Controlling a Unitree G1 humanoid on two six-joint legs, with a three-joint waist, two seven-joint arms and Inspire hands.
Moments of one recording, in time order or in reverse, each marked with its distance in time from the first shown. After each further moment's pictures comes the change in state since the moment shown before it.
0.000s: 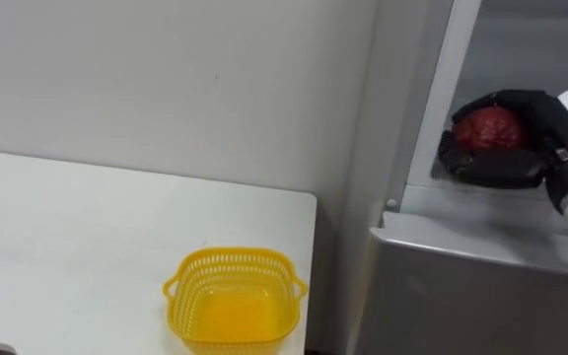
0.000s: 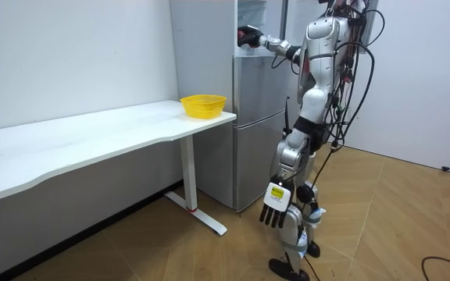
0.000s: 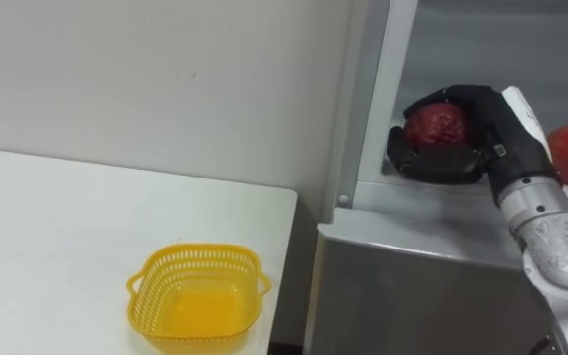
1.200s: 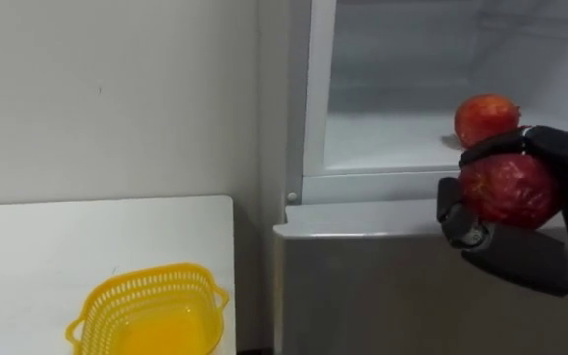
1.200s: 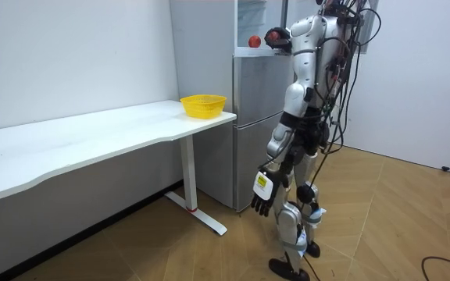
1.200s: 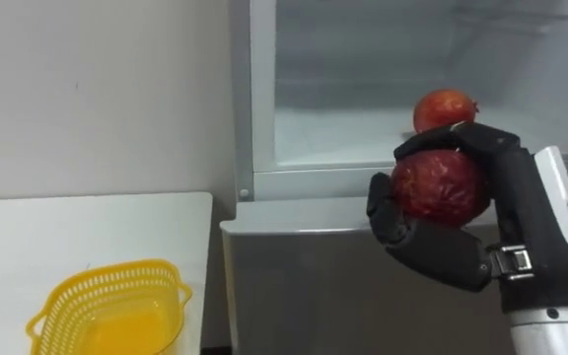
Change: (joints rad) left arm 0.042 -0.032 -0.114 0.045 0.070 -0.101 -0.023; right arm 0.544 0.206 -0.035 -0.598 -0.203 -0.185 -0.122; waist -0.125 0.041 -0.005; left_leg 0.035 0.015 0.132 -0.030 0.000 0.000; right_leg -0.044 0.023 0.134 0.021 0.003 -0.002
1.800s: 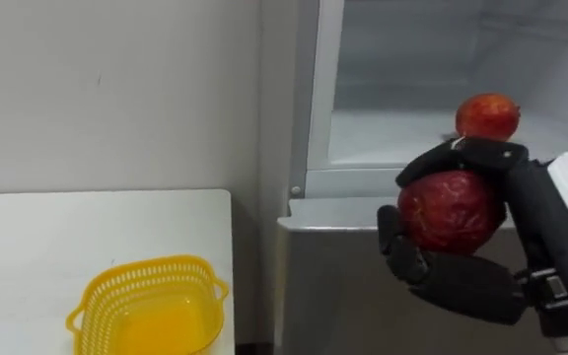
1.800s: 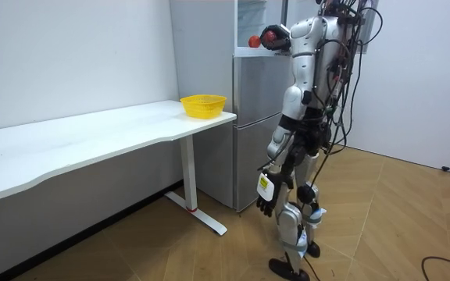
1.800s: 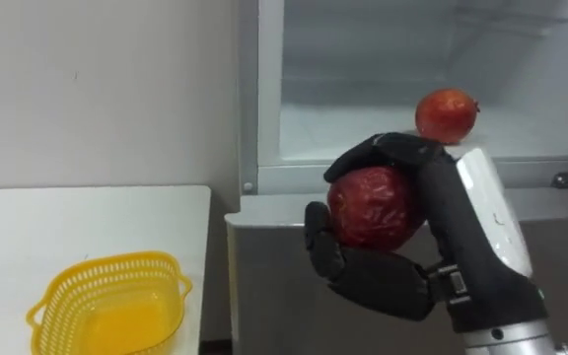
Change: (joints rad) left arm -0.051 0.011 -0.056 0.049 0.045 -0.024 -0.047; right arm -0.002 -0.002 0.107 -0.046 -0.149 -0.056 0.051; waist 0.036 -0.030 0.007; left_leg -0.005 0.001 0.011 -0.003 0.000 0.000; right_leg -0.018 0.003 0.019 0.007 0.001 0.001
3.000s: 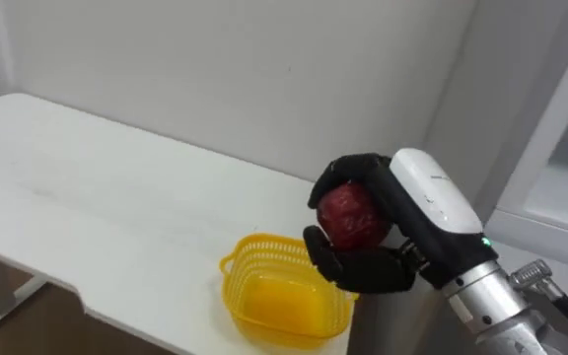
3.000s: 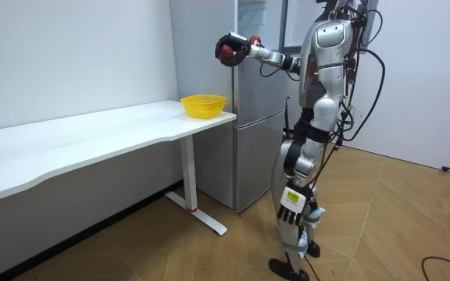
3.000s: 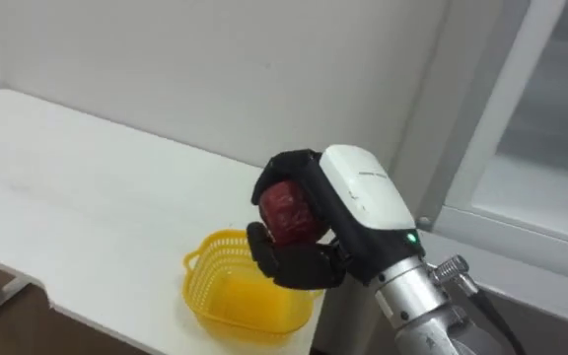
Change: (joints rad) left arm -0.035 0.035 0.058 -0.010 0.066 -0.015 -0.049; right arm -0.344 -0.038 0.187 0.427 -0.239 0.002 0.032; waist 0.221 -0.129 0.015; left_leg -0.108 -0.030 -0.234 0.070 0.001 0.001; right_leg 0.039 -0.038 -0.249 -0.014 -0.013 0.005
